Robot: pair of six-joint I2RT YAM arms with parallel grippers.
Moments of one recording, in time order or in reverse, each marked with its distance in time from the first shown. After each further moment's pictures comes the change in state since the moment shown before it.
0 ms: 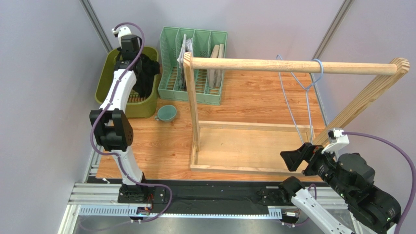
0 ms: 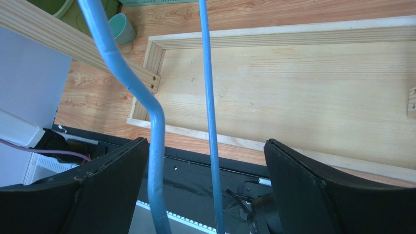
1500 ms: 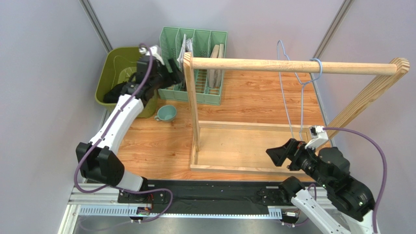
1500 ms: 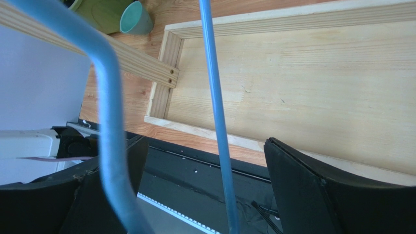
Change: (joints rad) left arm -0.198 -0.393 -0.394 -0.146 0.463 -0.309; right arm 0.000 -0.053 -0.230 0.174 -0.099 0.094
